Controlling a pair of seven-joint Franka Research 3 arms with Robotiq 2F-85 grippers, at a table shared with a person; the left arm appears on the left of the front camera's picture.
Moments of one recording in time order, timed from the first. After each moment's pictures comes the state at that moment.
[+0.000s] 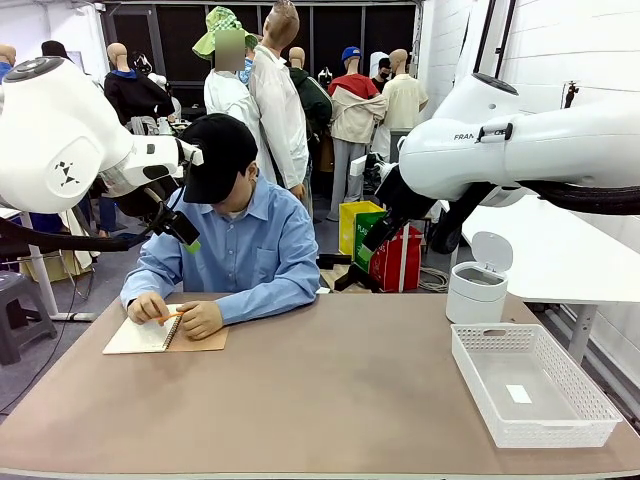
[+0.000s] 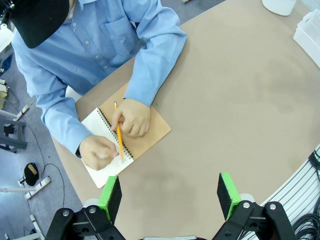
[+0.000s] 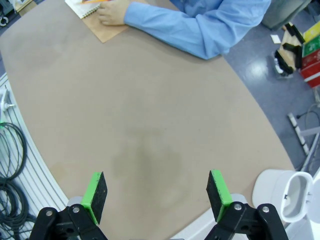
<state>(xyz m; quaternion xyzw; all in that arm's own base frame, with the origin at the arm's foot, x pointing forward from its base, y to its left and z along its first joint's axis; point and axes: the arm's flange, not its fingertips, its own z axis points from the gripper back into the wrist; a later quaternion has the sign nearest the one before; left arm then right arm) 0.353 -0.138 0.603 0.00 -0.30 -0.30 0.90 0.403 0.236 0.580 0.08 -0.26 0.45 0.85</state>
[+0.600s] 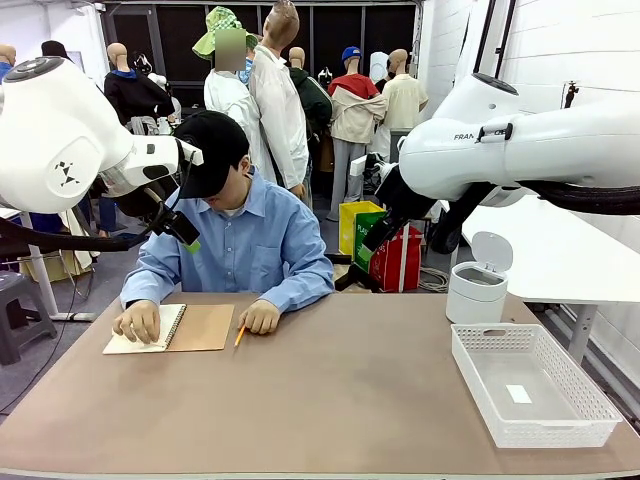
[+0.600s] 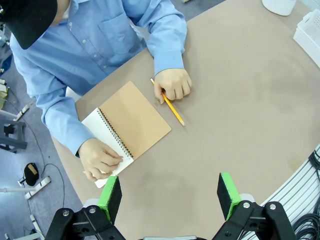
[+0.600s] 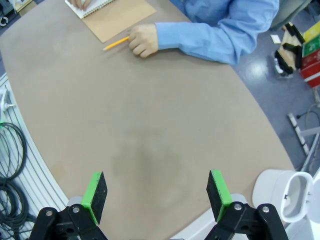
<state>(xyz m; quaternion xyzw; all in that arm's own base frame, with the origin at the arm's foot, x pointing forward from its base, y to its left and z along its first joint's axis) 0.353 -0.138 0.603 0.00 -0.30 -0.30 0.90 0.403 0.236 0.580 0.08 -0.26 0.45 0.85</state>
